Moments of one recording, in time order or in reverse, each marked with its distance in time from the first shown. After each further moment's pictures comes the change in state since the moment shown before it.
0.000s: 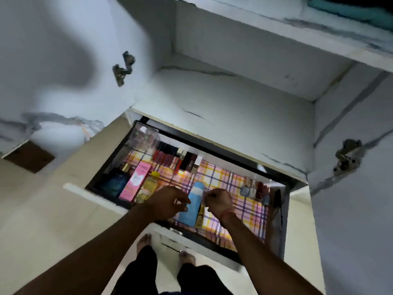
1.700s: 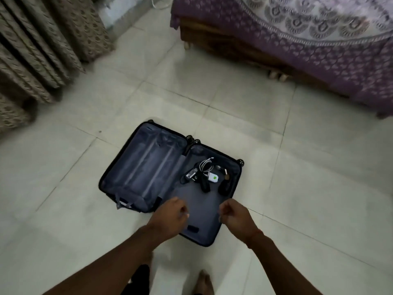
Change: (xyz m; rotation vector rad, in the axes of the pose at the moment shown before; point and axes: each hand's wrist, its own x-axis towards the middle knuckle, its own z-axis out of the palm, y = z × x) left_hand -0.902 -0.459 0.351 -0.601 1.049 -1.384; right_hand -0.506 0.099 0.897 -0.898 -1.295 -0.881
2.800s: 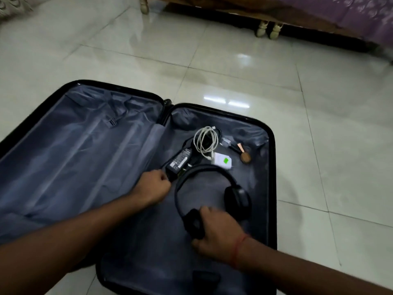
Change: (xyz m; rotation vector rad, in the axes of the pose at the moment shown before) left_hand 0.343 -0.260 0.216 -0.050 0.090 -0.100; right_hand 0.291 0.252 0.239 -0.746 0.026 -0.290
